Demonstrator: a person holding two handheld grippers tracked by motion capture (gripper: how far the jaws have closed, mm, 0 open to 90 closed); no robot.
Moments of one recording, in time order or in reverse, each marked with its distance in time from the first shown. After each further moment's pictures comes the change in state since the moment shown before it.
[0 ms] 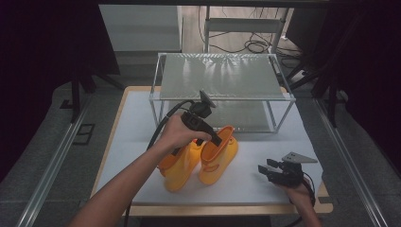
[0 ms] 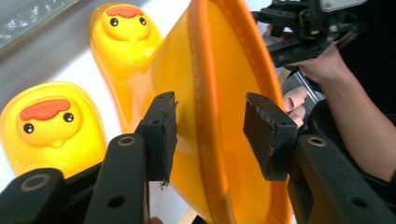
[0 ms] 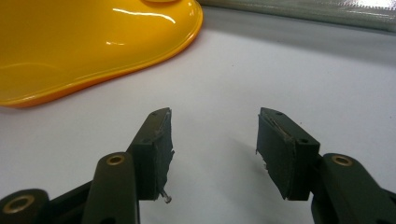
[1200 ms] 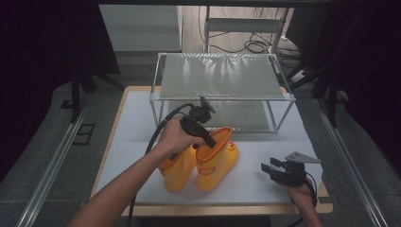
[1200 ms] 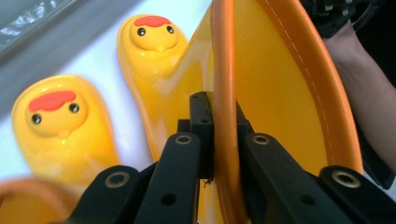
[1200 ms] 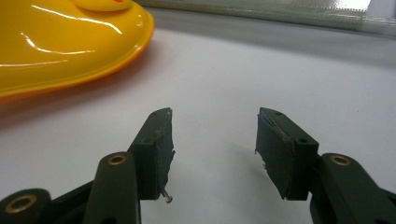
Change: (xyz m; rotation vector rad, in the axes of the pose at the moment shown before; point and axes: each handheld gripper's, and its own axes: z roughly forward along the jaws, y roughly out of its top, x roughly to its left) left arm -0.011 -0.019 -0.007 -0.006 0.052 0.063; right arm -0.005 -0.001 -0.005 -0.018 -0.045 0.032
